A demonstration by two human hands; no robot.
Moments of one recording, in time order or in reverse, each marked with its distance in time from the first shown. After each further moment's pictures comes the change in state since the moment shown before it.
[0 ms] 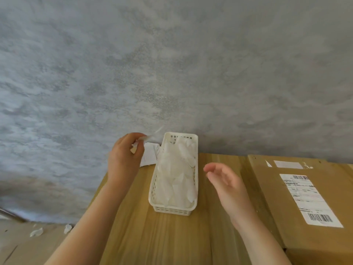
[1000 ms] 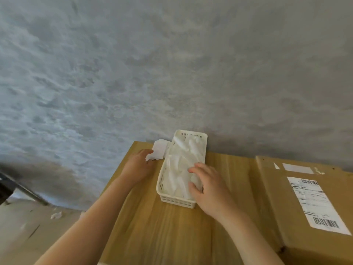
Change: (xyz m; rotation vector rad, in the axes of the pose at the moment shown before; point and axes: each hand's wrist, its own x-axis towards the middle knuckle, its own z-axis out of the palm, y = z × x) left_hand -0.019 -0.069 0.018 0.305 -0.498 -0.264; right_hand 0.005 0.015 0.025 -0.718 -0.302 -0.346
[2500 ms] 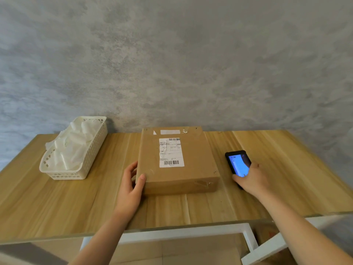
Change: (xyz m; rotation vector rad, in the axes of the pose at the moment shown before) left_hand -0.225 0.257 0.185 -0.871 -0.058 0.097; right_hand -0.250 0.331 -0.228 -0.247 0.247 0.902
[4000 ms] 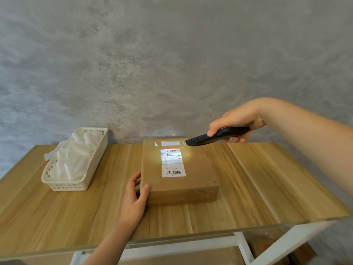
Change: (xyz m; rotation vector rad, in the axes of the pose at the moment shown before) left_hand -0.003 0.006 -0.002 -0.017 0.000 0.025; right_hand -0.057 -0.210 -0.214 -0.162 -0.713 -0.253
